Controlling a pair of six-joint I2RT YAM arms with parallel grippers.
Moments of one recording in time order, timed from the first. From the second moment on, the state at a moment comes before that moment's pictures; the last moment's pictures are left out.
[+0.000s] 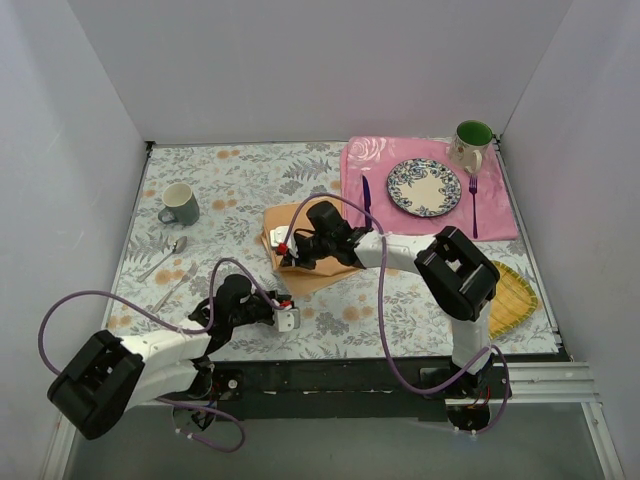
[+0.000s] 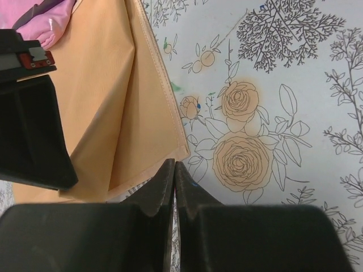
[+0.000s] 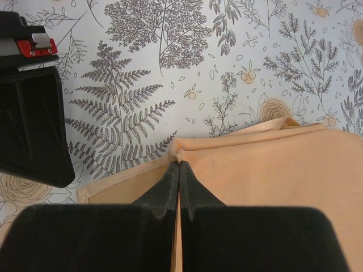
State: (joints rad) left arm -0.64 1.03 0.13 0.38 0.43 0.95; right arm 0.86 1.93 1.20 0.12 -0.64 -0.67
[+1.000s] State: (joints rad) left arm -0.65 1.30 0.24 0.54 0.41 0.95; right arm 0.84 1.94 1.23 0.10 -0.68 -0.63
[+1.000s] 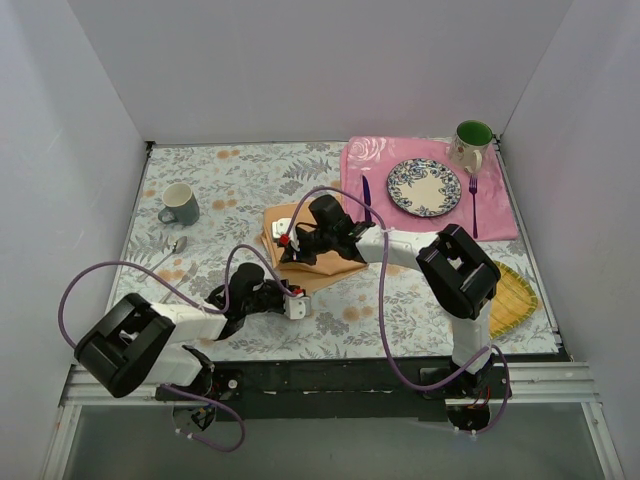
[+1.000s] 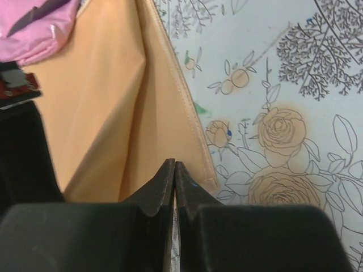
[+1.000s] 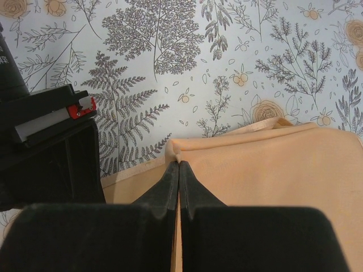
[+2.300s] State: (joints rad) left arm -0.65 1.37 0.20 0.63 0.40 1.01; right arm 0.77 1.82 1.23 -0.06 -0.82 -0.53
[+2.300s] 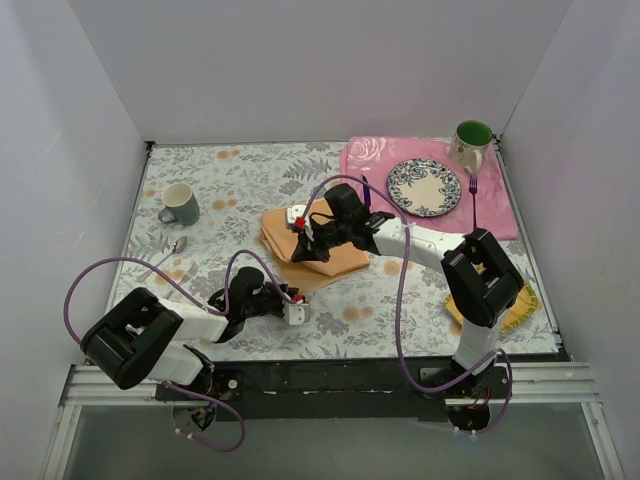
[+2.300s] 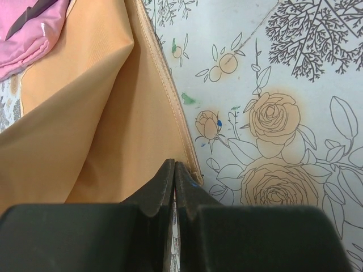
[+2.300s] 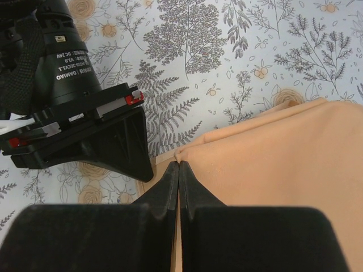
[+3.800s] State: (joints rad) left arm 0.03 1.27 0.68 0.08 0.59 -0.84; right arm 0.73 1.86 1.15 -0.09 -0.84 -0.44
